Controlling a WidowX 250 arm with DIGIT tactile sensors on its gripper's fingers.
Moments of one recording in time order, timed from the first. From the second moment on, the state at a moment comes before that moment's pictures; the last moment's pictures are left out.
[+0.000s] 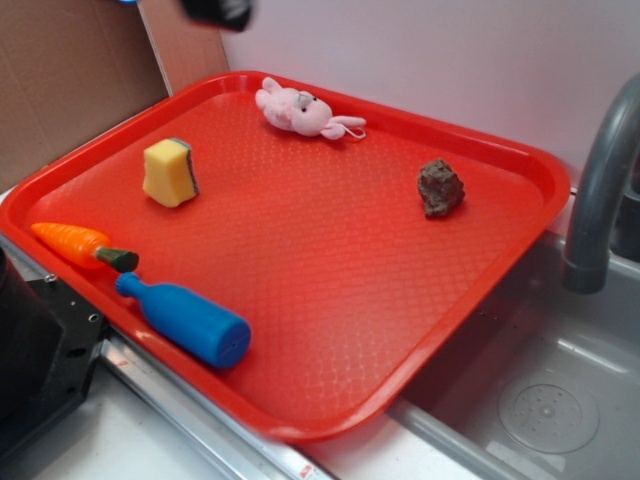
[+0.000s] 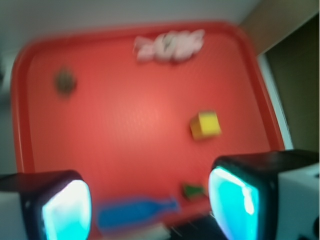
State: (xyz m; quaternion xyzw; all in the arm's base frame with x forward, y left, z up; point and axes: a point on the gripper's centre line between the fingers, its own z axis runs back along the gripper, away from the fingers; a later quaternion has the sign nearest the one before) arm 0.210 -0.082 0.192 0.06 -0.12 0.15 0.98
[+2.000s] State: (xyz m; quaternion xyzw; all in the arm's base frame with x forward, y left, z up) arm 0.331 -0.138 0.033 -0.01 -0.09 0.18 0.98
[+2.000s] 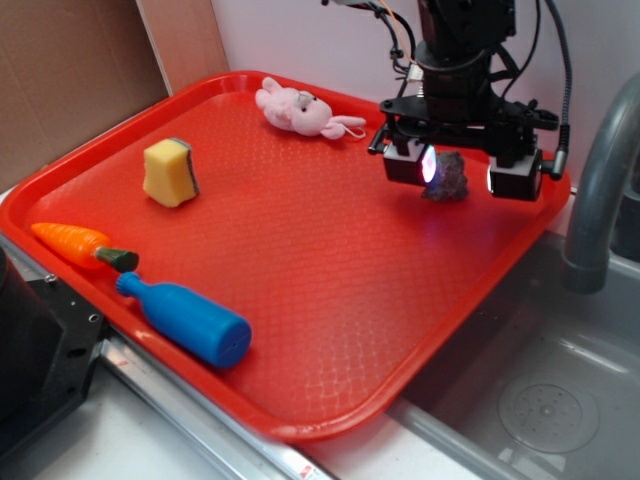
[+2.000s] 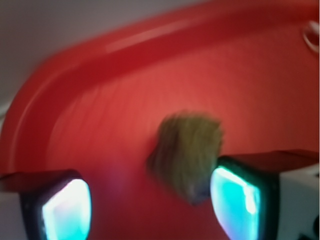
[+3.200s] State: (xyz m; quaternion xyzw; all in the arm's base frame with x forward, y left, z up) arm 0.313 -0.136 0.076 0.02 -0.12 0.14 0.98
